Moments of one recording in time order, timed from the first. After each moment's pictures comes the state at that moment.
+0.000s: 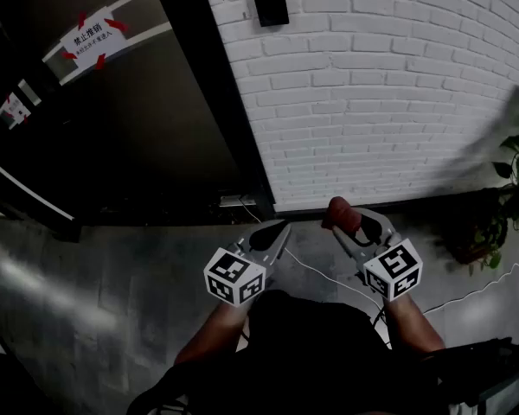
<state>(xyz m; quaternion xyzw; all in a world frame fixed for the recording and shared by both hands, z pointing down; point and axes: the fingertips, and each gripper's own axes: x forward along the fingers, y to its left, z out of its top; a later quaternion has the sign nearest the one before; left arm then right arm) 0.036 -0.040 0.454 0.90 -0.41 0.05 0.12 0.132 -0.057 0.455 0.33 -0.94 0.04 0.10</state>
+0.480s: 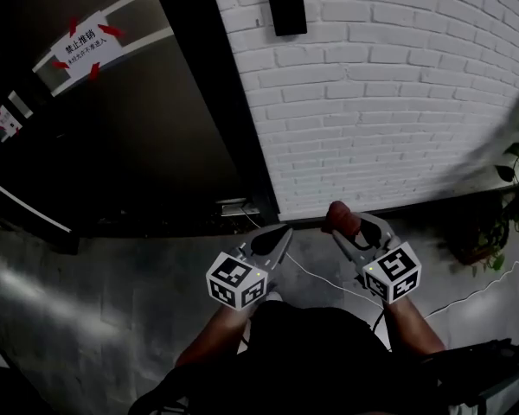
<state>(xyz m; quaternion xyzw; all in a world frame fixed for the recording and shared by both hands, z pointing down) -0.013 -0.091 0.456 0.91 -0.39 0.05 0.12 0.081 -0.107 0.456 0.35 -0.93 0.05 0.11</state>
